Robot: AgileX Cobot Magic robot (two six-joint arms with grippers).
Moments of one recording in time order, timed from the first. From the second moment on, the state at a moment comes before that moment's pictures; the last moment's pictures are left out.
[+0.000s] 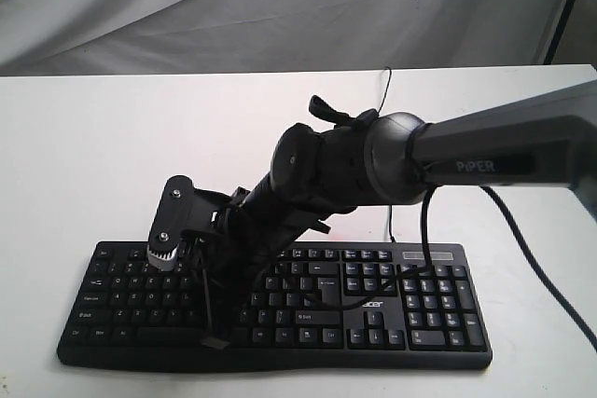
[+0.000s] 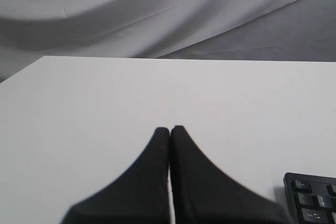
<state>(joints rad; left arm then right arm) 0.03 0.00 -0.01 0.06 0.27 -0.02 0.66 2.11 -1.33 0.76 0.53 -1.33</state>
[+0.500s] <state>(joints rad) 0.03 0.00 -0.01 0.06 0.27 -0.02 0.66 2.11 -1.33 0.76 0.55 -1.35</state>
